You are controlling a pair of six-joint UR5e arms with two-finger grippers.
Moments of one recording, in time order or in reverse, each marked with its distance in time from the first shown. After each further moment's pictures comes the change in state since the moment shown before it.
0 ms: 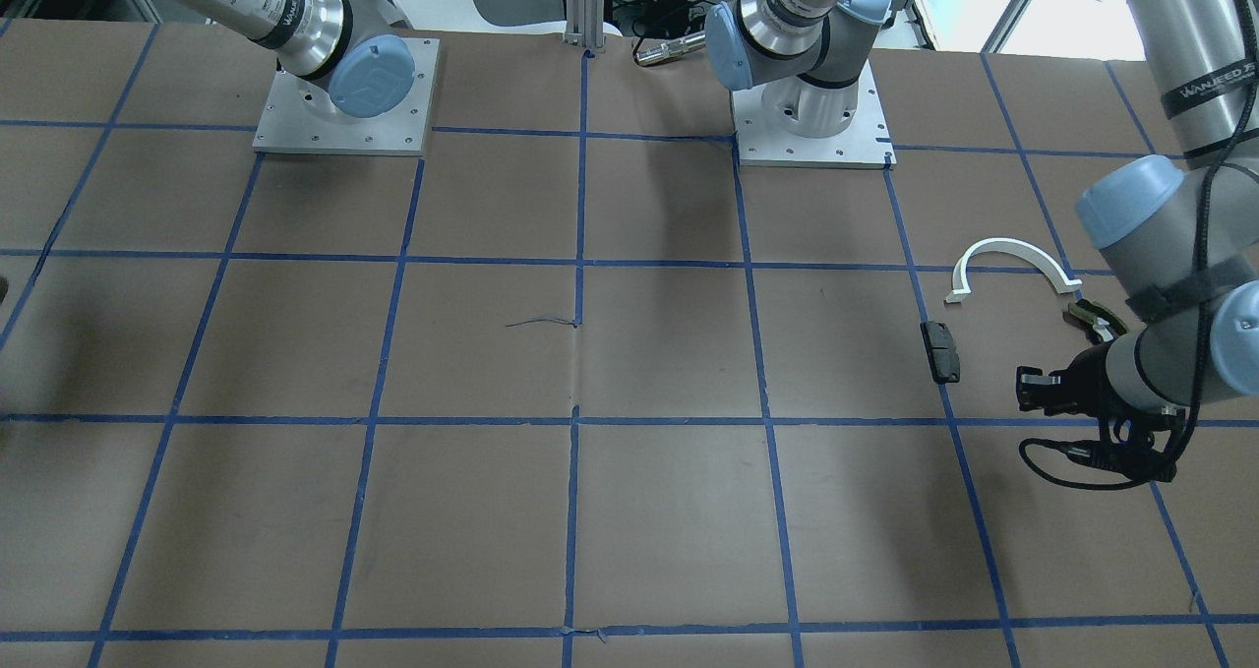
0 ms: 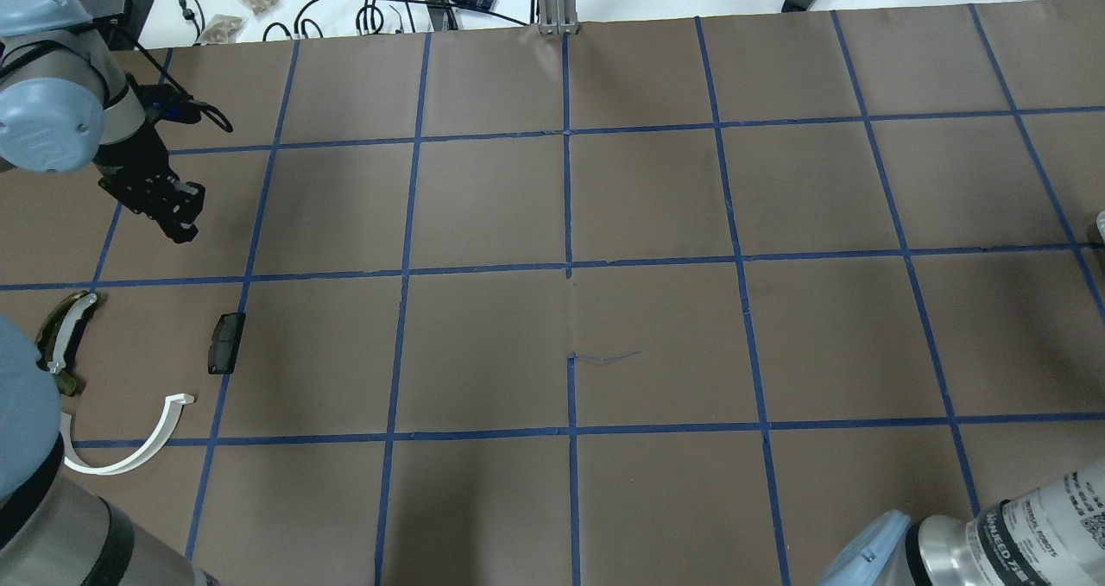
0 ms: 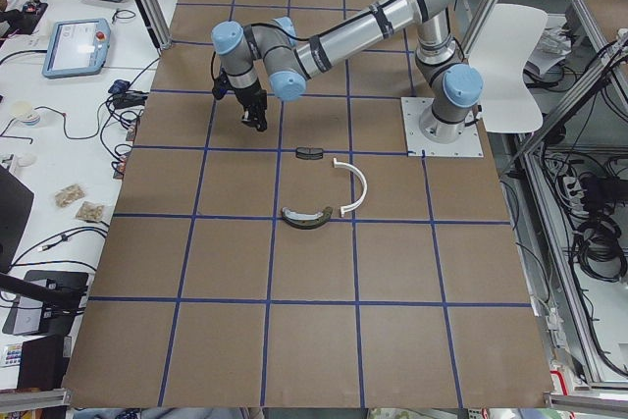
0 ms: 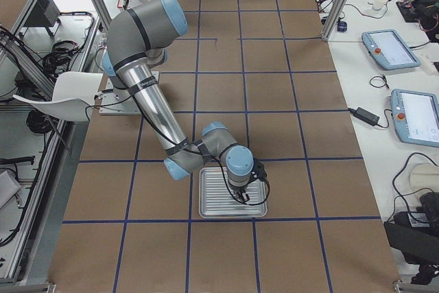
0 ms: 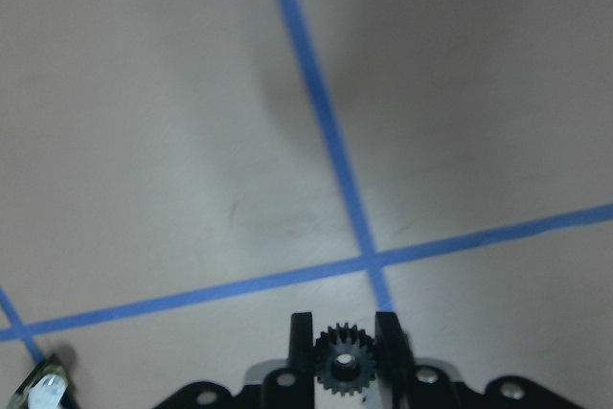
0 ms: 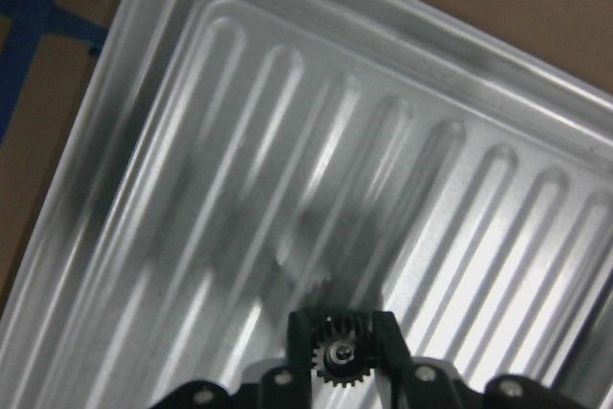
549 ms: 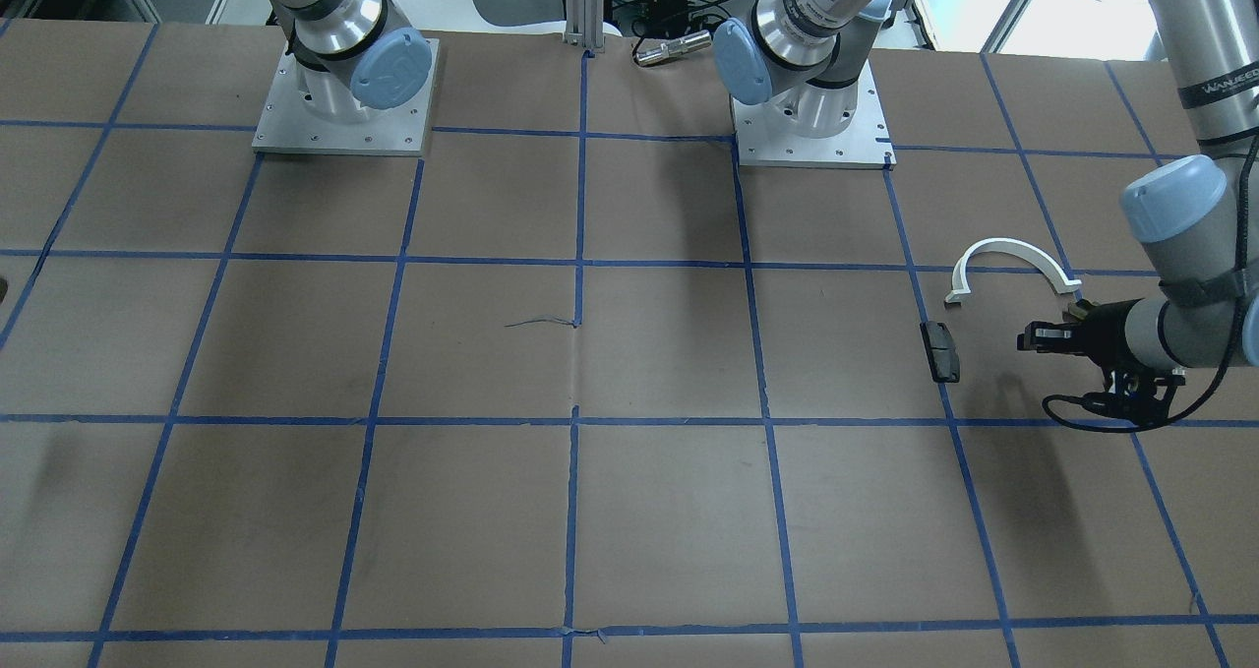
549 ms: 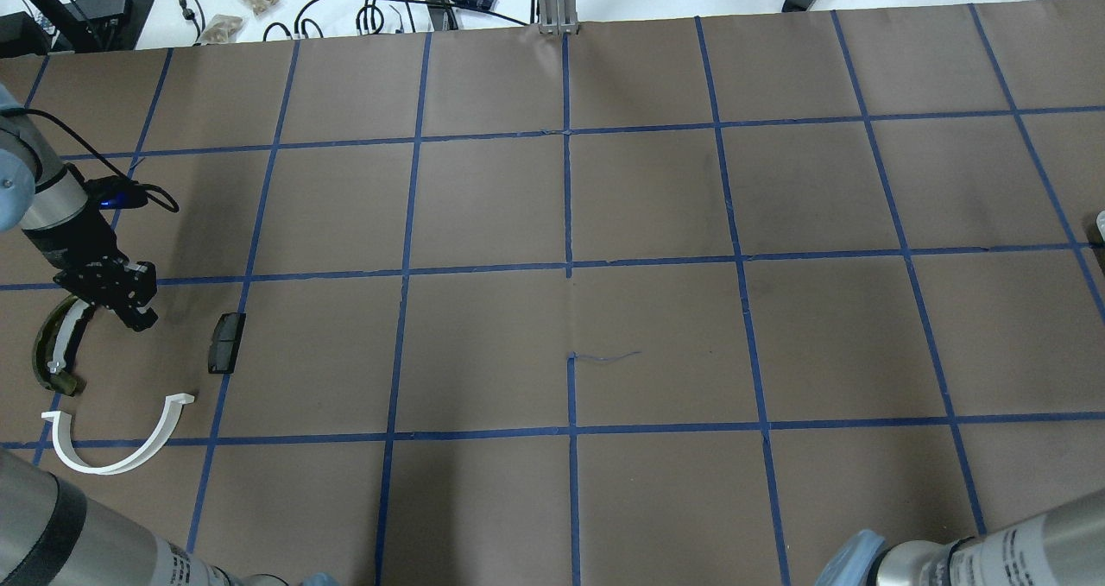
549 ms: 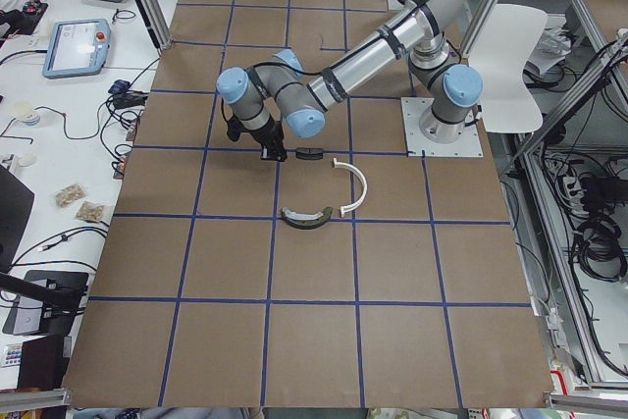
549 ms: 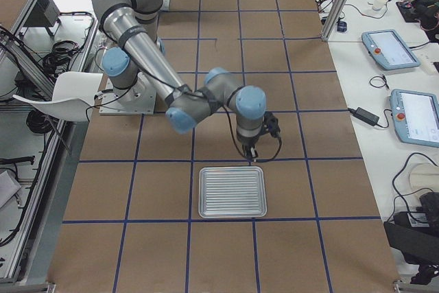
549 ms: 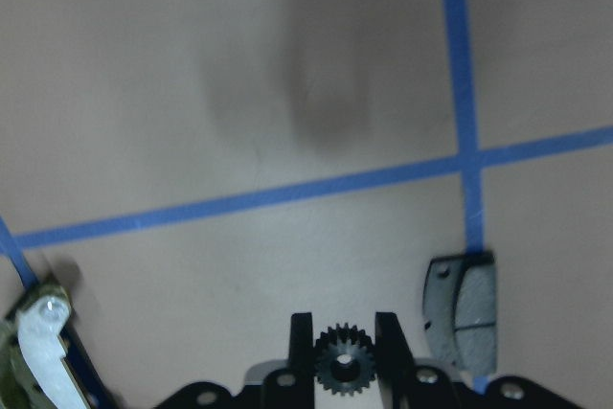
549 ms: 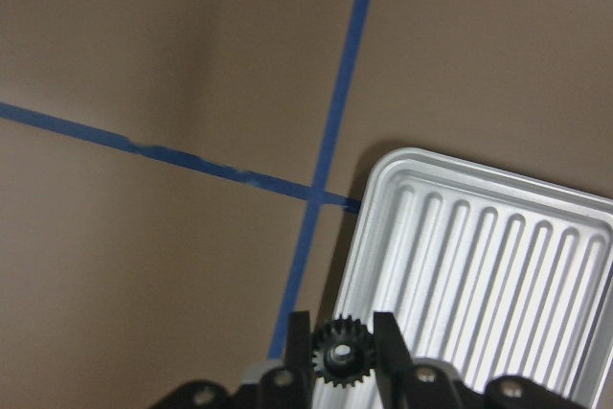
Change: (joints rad) left arm 0.176 -0.002 -0.133 -0.072 -0.001 0.020; right arm 0.228 -0.327 0.008 0.368 0.002 0.432
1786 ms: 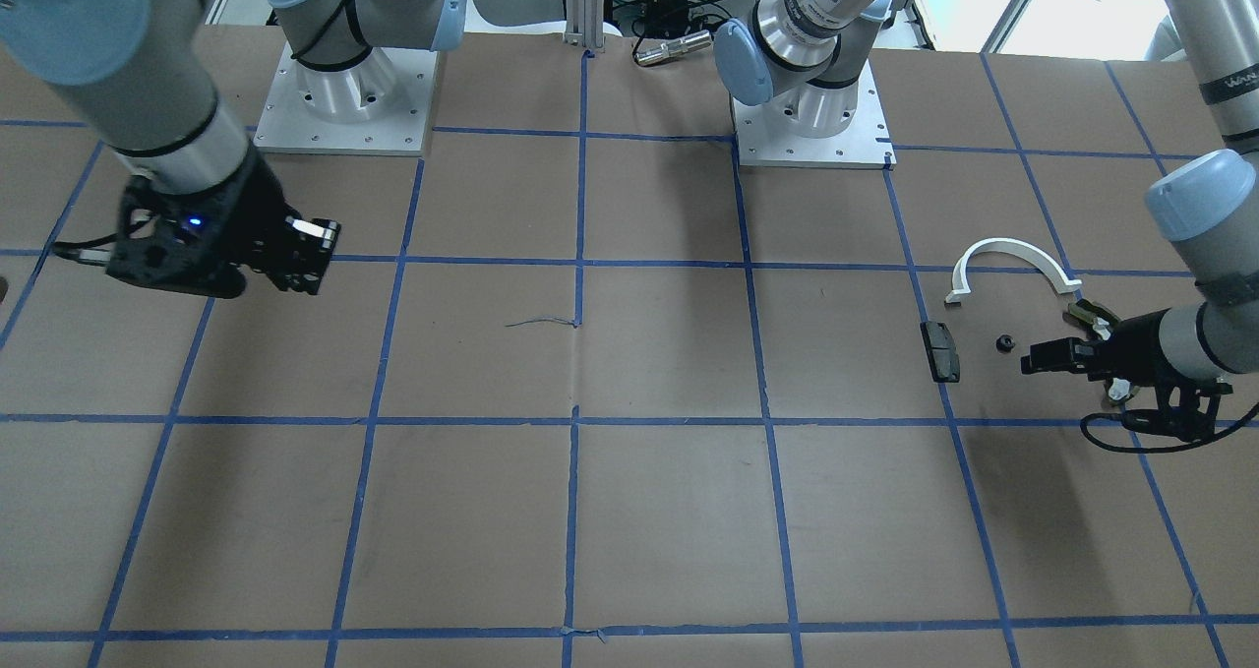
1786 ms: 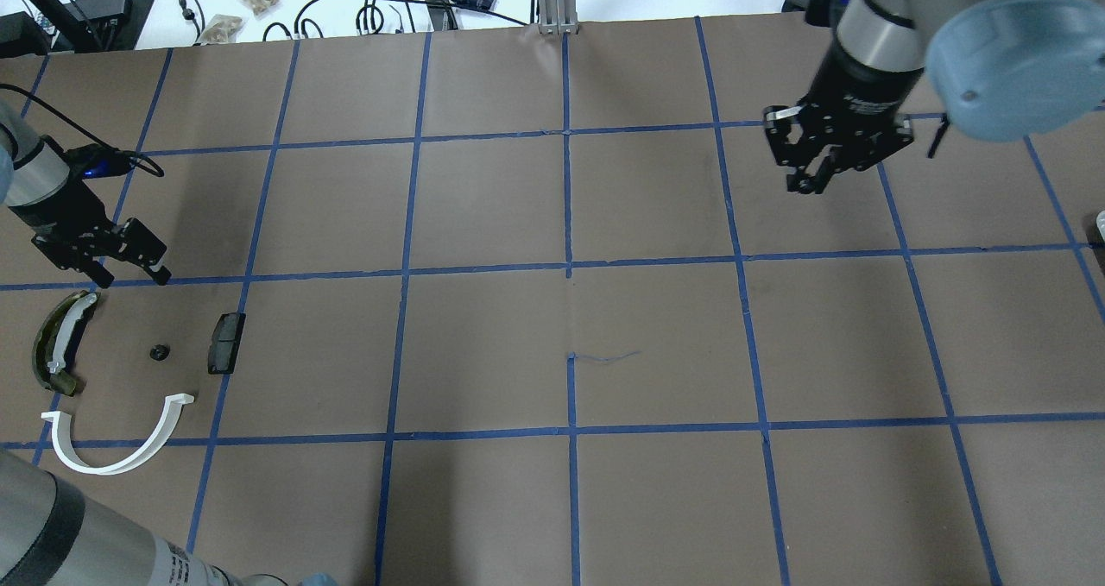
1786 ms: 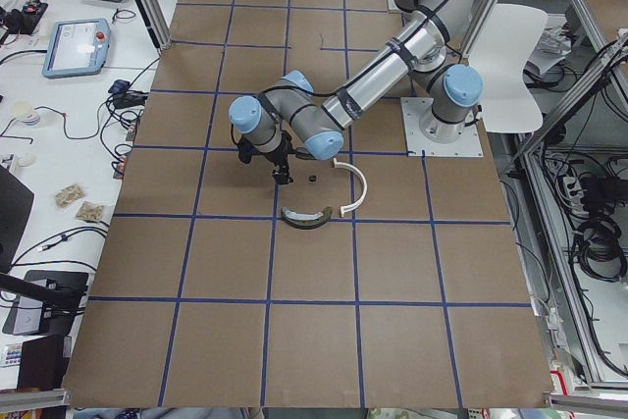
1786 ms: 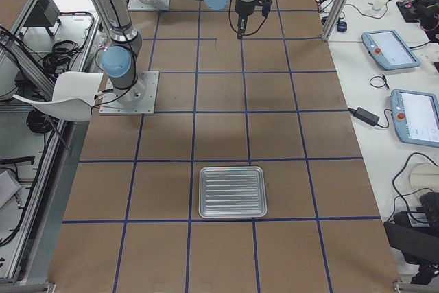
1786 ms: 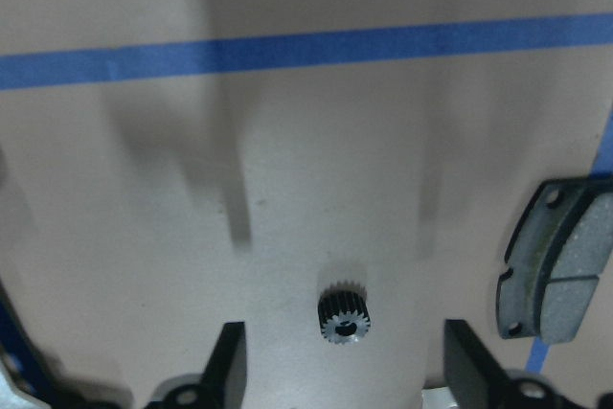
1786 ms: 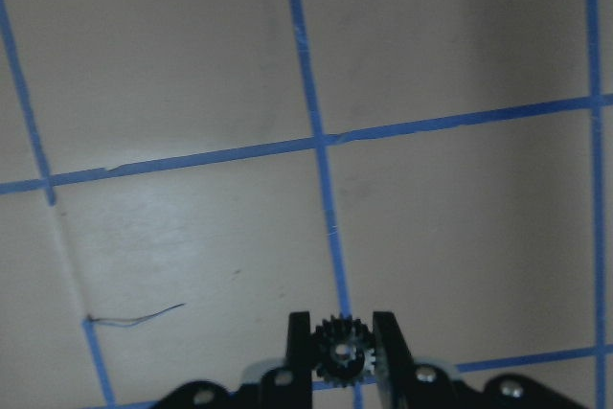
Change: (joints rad) left arm -0.018 -0.005 0.103 0.026 -0.130 -0.004; right arm 0.778 -0.179 0.068 0.177 0.000 1.124
